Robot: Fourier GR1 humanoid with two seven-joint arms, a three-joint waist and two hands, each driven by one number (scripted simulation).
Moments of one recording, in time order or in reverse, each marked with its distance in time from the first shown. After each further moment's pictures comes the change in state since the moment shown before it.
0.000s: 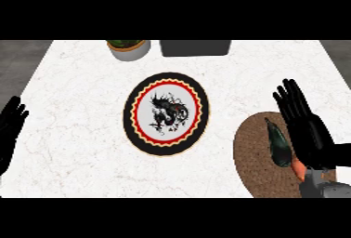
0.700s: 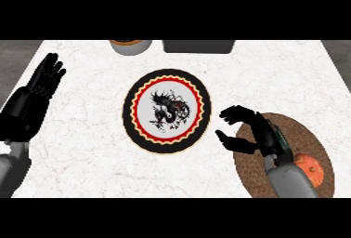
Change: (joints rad) left arm -0.228 -0.046 -0.116 -0.200 -0.038 -0.029 0.077; right arm -0.152 -0.008 0.253 0.318 0.399 -0.110 0.122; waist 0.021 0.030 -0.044
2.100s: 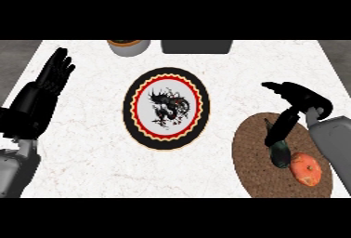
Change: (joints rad) left arm -0.029 -0.066 0.006 -0.082 -0.074 0.010 0.116; right arm -0.302 -0.321 -0.006 0.020 -0.020 0.575 0.678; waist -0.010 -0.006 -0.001
